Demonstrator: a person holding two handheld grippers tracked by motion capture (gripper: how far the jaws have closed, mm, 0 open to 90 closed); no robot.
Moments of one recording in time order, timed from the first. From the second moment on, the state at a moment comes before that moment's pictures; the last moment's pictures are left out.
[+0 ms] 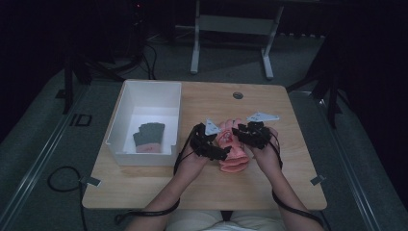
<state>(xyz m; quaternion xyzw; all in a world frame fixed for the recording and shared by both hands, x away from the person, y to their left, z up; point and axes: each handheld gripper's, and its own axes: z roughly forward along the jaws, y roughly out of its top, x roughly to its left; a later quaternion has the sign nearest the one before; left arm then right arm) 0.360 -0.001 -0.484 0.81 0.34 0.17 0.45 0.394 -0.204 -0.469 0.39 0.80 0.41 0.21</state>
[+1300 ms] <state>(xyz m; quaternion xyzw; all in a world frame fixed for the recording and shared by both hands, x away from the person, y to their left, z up) 0.440 -0.017 -0.541 0.82 0.40 -0.05 0.40 0.422 -0.232 -0.530 0.47 0.80 0.37 0.07</state>
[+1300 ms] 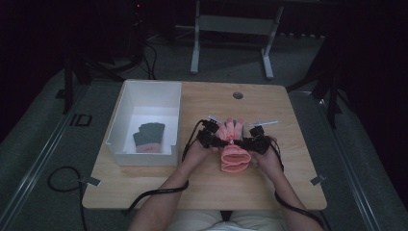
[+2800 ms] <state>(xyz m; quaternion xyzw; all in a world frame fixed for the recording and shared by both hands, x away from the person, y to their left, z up) 0.413 0.044 -0.373 0.83 0.36 0.05 0.42 0.403 -0.186 -0.386 0.40 0.77 0.48 0.11</state>
